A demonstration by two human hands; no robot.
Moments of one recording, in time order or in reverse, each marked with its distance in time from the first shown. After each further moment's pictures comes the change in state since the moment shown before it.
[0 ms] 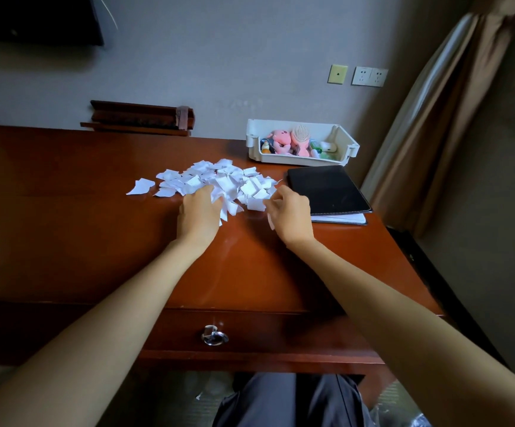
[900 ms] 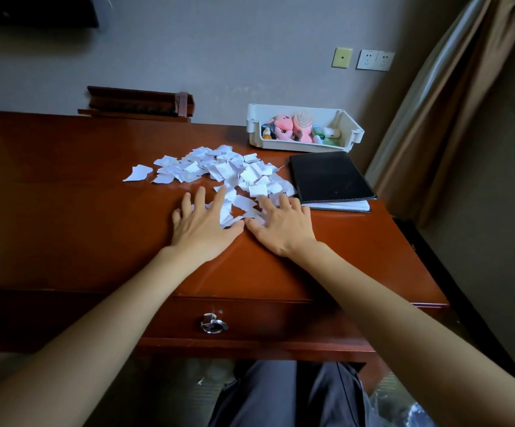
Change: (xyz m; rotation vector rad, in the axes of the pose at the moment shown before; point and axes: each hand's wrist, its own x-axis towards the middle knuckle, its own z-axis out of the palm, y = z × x) left_hand -0.024 -0.023 0.012 0.441 -0.320 0.092; right_hand -0.025 0.008 0.005 -0.551 -0.349 -0.093
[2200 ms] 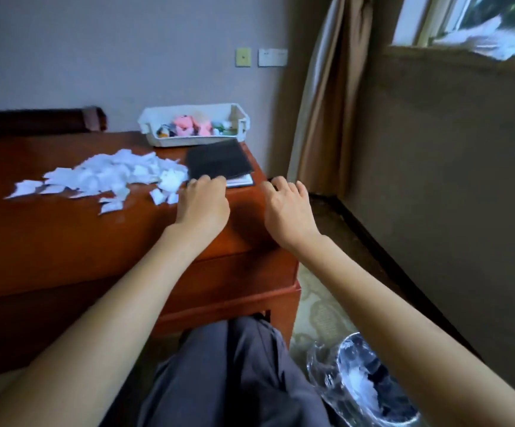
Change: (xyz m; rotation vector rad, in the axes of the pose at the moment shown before) left_hand -0.072 0.178 -0.016 -0.022 0.156 0.304; right_hand -0.130 0.127 -0.061 -0.142 0.341 0.120
